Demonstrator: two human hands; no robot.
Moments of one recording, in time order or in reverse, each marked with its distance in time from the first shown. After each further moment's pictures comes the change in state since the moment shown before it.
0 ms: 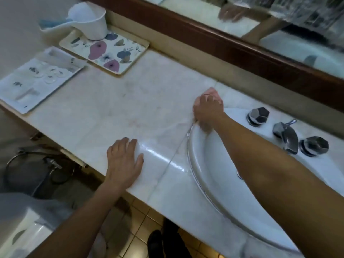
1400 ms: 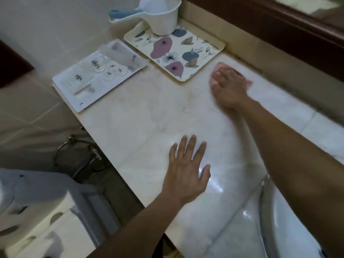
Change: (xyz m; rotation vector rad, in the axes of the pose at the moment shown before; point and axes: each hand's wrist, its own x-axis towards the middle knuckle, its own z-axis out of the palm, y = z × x) left_hand 0.086 0.004 0.033 -0.100 0.051 0.033; right_hand 0.137 -0.197 -0.010 0.081 0.077 -0.528
